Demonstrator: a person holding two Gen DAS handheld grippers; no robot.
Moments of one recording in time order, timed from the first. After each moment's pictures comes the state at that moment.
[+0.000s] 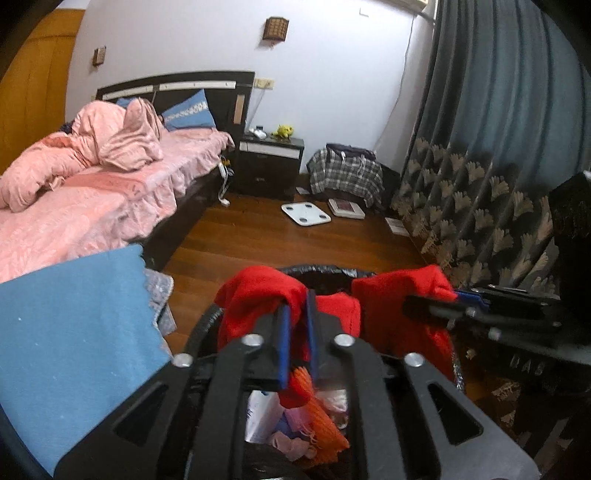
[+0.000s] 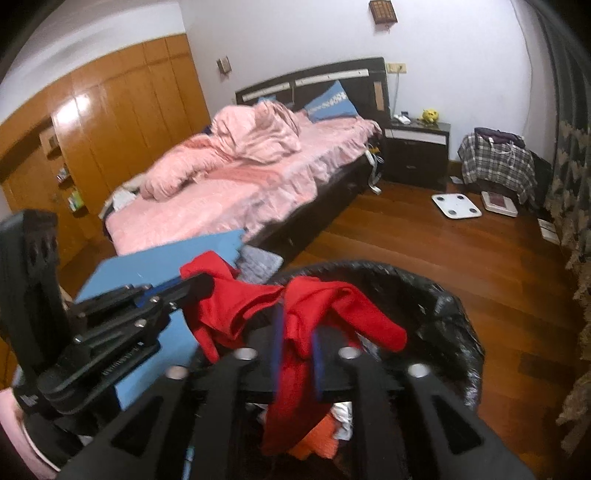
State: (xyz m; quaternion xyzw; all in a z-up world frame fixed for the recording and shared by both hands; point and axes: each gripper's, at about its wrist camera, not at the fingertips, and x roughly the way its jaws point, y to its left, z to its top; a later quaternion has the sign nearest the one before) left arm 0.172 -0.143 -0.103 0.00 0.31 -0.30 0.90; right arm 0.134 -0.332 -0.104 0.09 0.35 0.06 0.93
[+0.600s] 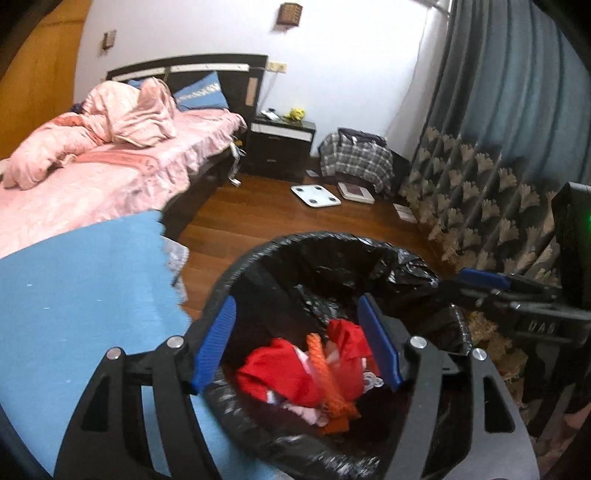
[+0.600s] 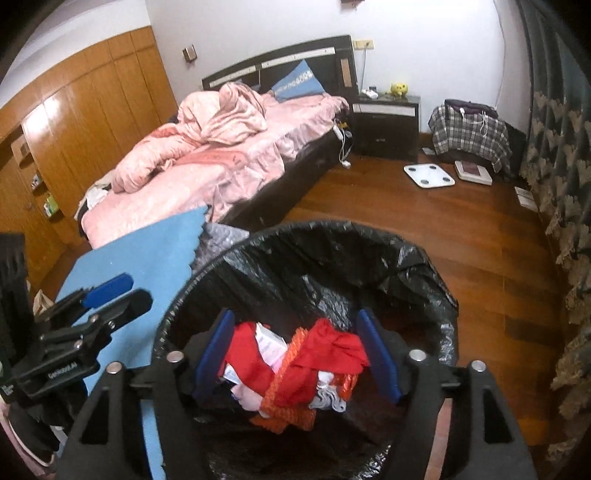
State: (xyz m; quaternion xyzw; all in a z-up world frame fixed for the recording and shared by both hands) left arm 0.151 -0.103 -0.114 -0.01 0.33 -0.28 0.90; right arm 0.113 -0.351 -0.116 0.12 0.36 0.02 0.92
